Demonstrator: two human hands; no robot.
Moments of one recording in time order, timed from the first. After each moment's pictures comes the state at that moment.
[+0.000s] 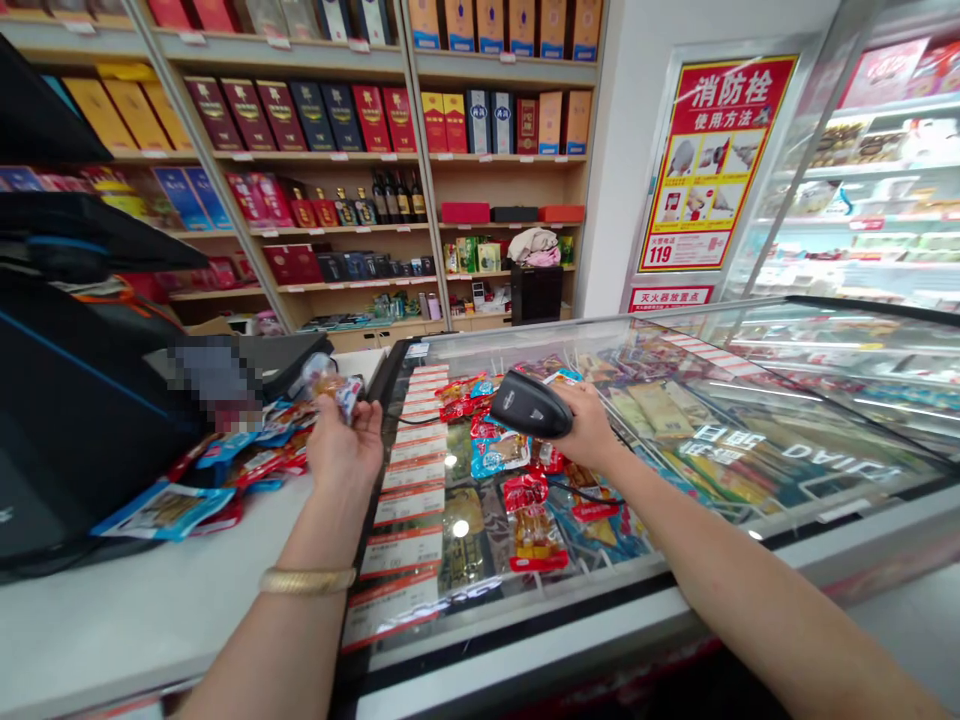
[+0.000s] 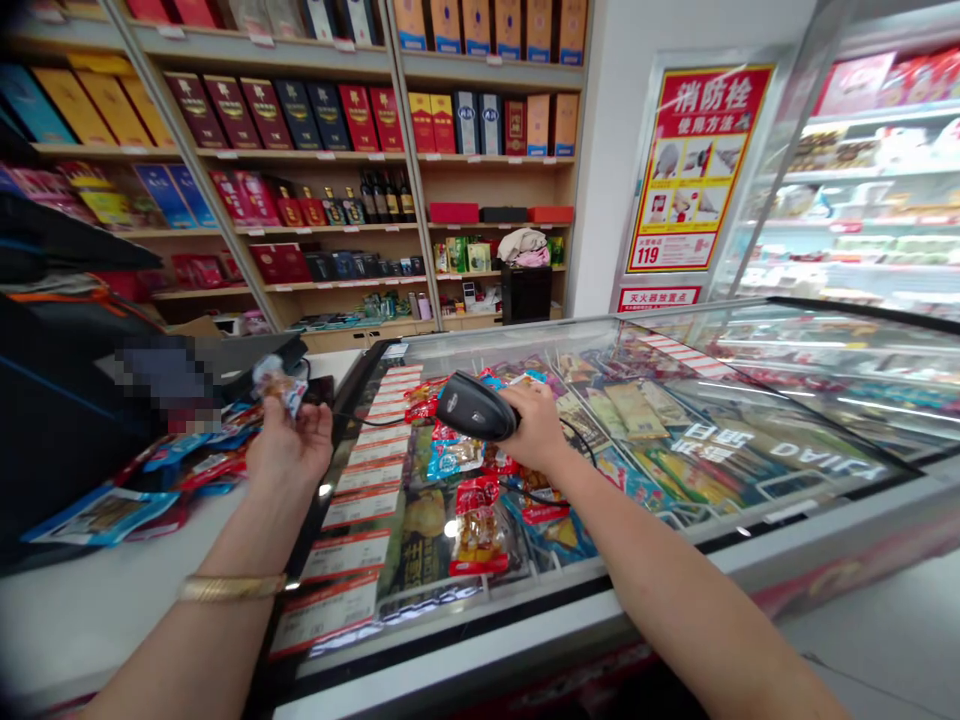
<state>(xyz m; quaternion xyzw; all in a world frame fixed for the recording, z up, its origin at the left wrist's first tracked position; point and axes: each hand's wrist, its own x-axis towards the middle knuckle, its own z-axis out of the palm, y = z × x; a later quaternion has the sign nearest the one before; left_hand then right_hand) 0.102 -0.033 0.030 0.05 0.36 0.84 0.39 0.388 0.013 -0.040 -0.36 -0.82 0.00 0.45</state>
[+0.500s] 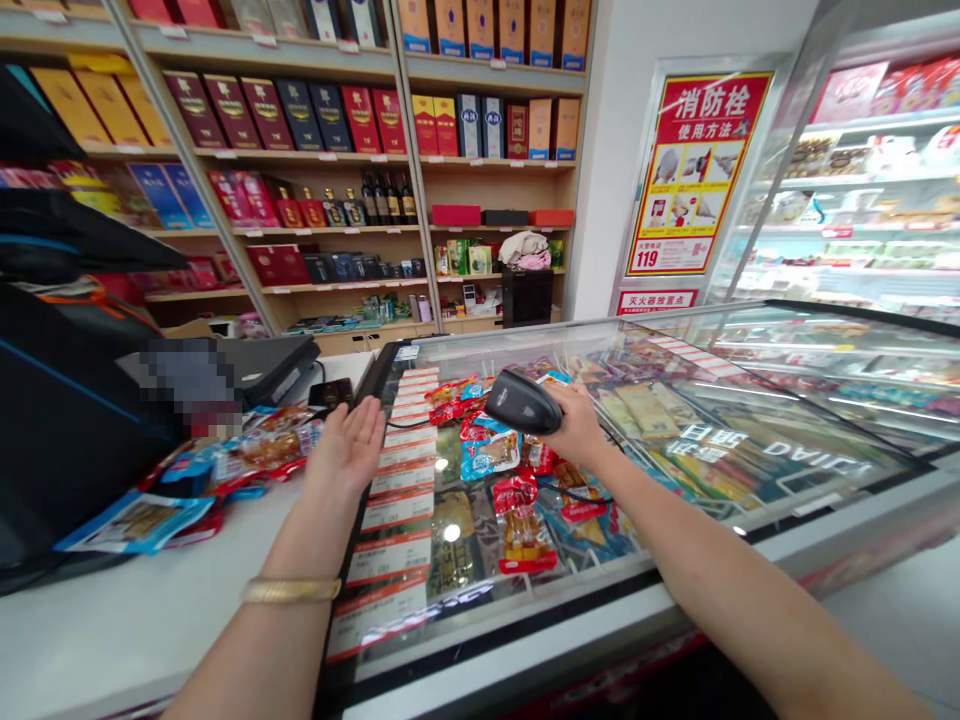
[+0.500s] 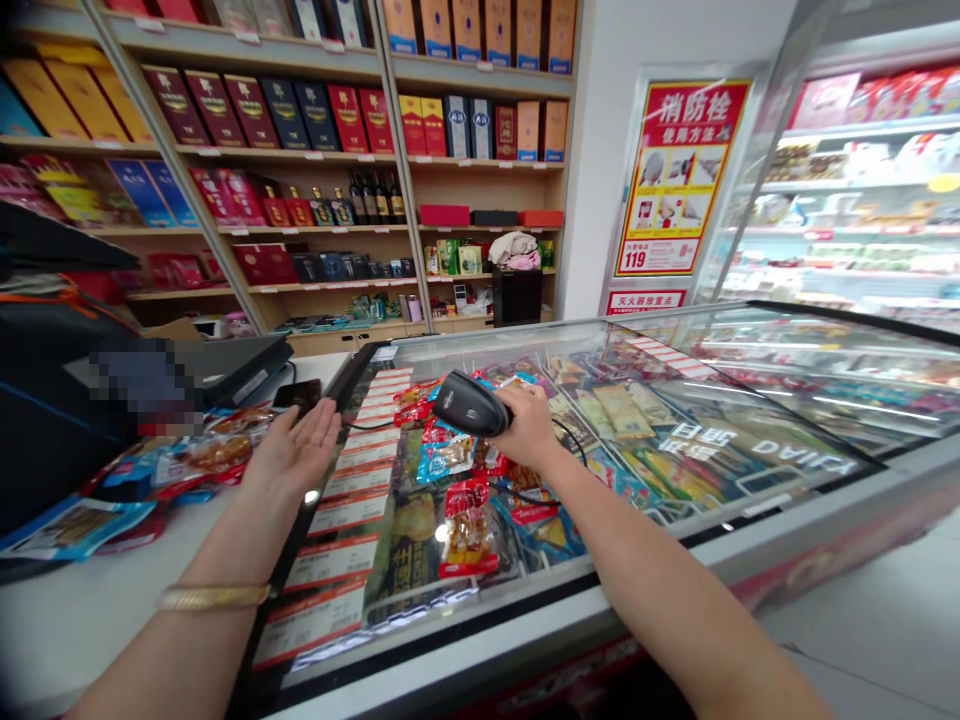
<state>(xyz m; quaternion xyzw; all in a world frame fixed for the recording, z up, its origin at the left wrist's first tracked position) 0.085 -0.019 0.001 0.13 0.44 0.76 0.46 0.390 0.019 -0.043 -0.38 -0.80 -0.01 0.46</state>
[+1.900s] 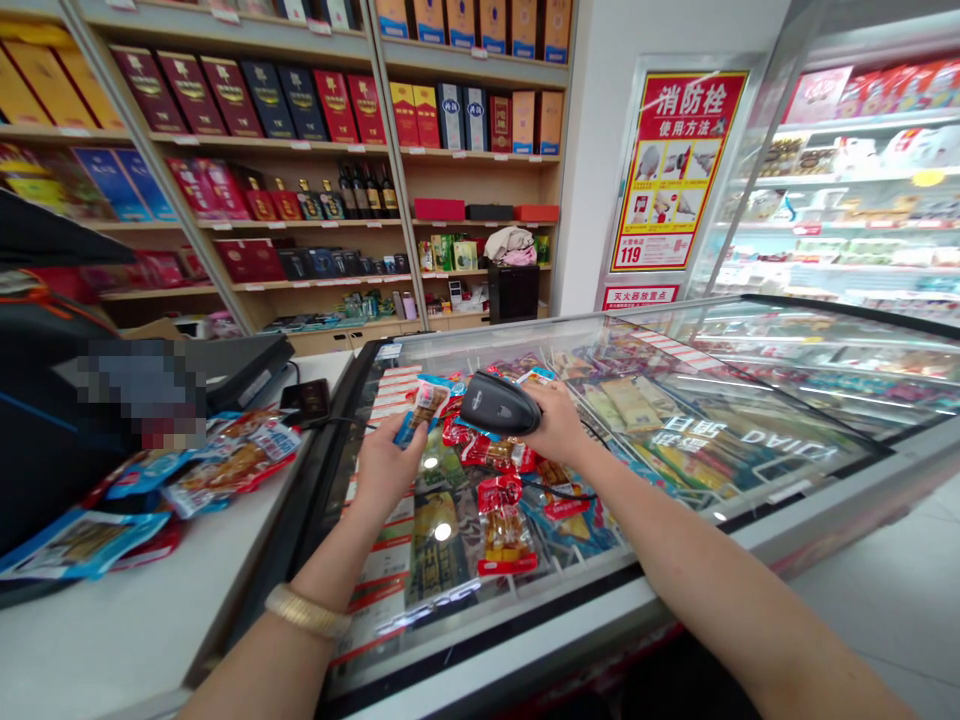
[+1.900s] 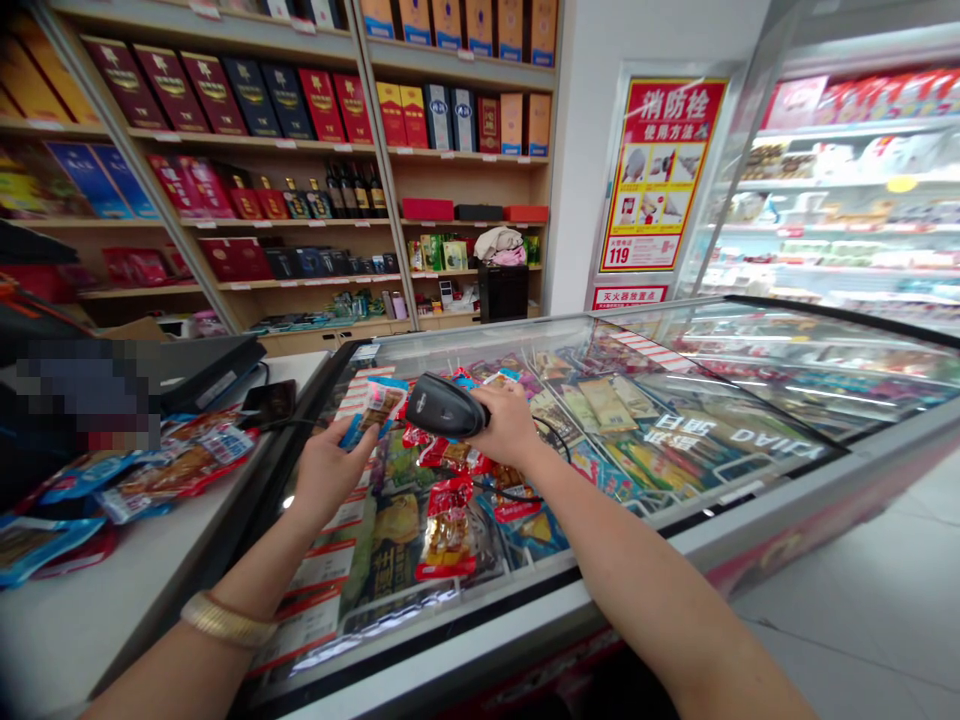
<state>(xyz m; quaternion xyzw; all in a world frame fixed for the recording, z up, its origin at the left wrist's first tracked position) 0.141 -0.035 -0.023 0.59 0.59 0.53 0.13 0.389 0.017 -0.037 -0.38 -0.83 -0.01 0.41</state>
